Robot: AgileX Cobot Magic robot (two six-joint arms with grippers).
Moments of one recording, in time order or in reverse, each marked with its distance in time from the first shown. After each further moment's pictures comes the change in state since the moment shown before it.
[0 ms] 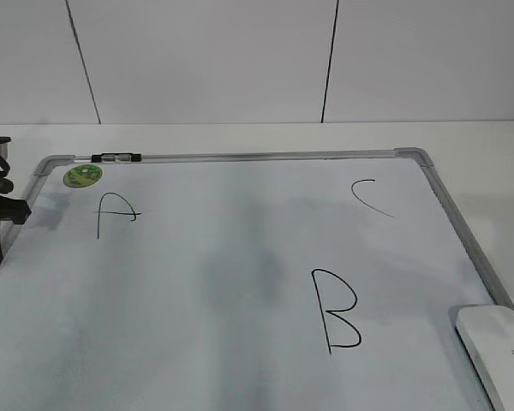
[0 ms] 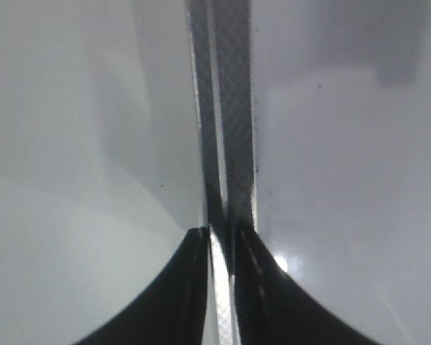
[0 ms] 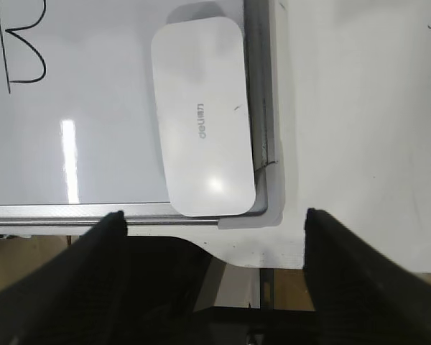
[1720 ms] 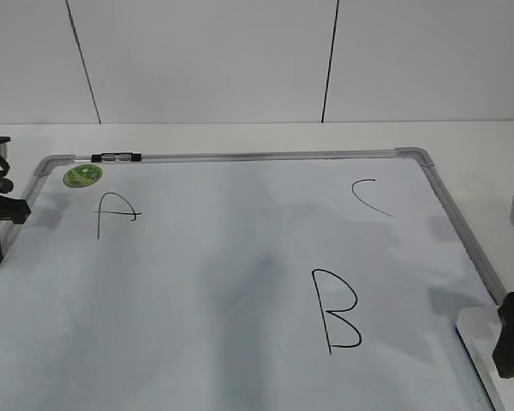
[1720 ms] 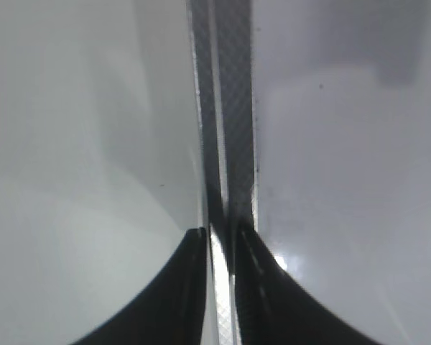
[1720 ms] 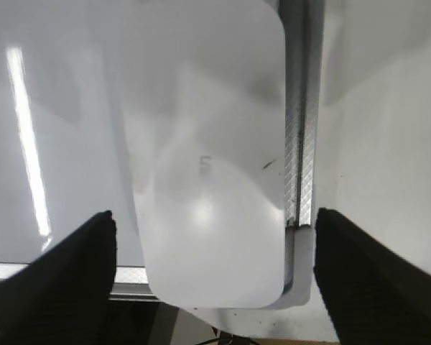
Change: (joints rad) left arm 0.000 0.002 0.000 -0.004 0.002 0.000; right arm 0.199 0.369 0.092 -0.087 -0.274 0.136
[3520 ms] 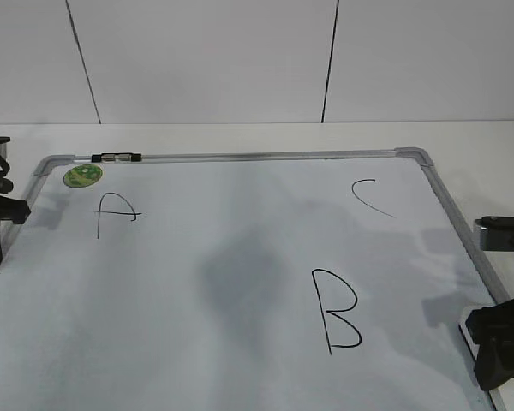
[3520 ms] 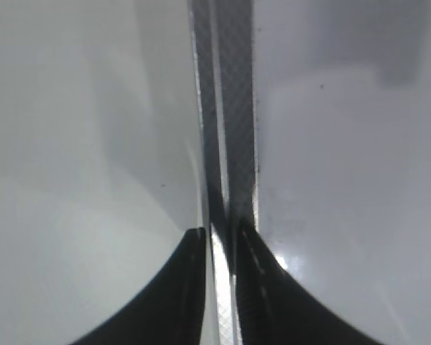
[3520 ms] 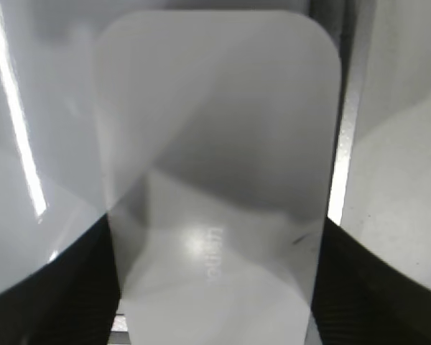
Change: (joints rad) left arm 0.000 0.000 0.000 0.000 0.000 0.000; right arm 0.000 0.208 -0.025 0.010 -0.060 -0.015
